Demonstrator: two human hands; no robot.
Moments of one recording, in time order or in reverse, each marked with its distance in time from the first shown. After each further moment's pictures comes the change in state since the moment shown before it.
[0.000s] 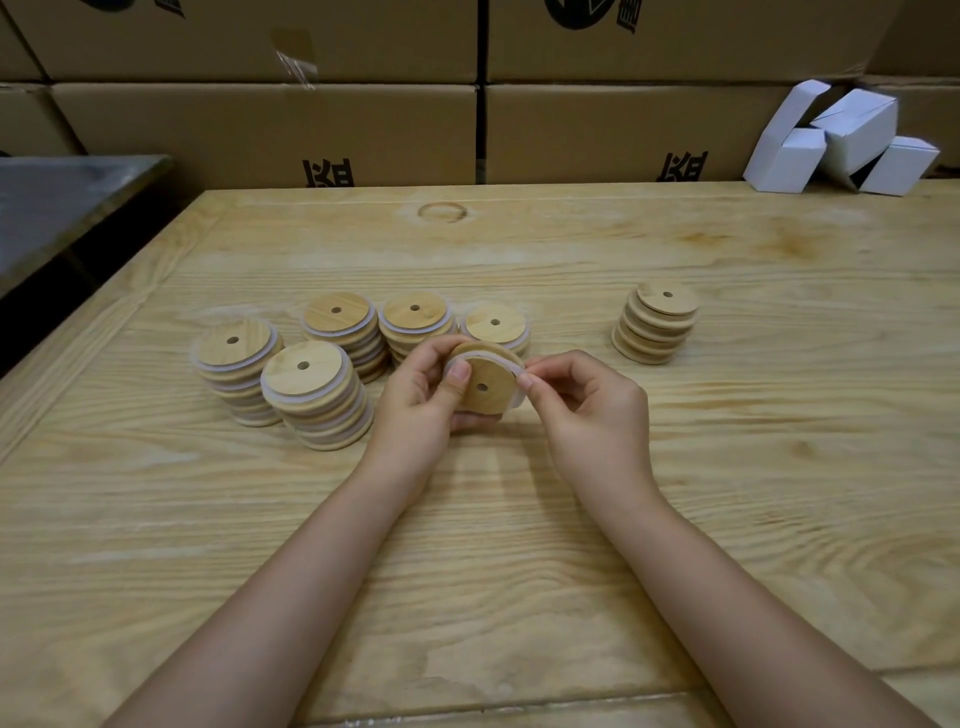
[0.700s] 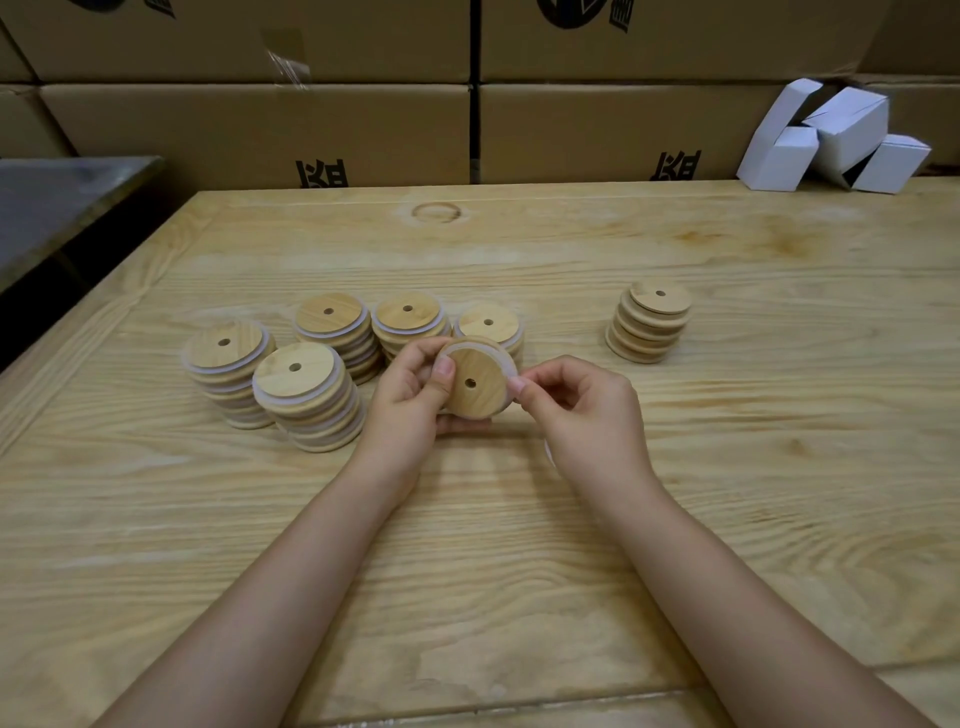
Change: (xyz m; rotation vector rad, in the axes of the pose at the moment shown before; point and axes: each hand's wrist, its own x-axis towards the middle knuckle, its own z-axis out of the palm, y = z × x) left_hand 0.003 0.000 -0.003 -0.037 0.019 -0.068; right_hand 0.002 -0.002 -0.007 -0.042 -0.103 0.120
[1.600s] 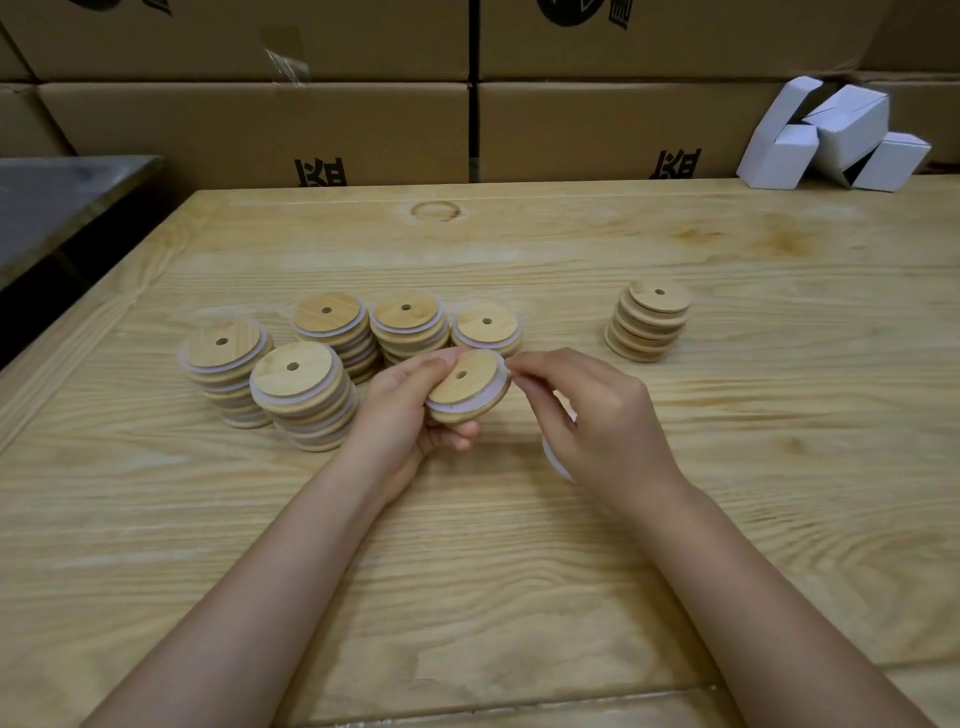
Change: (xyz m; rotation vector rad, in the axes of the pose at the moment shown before) left_hand -0.001 0.014 0.000 -0.087 0.003 -0.269; right_hand 0.002 0.000 -0.016 -0.410 0.002 -0.742
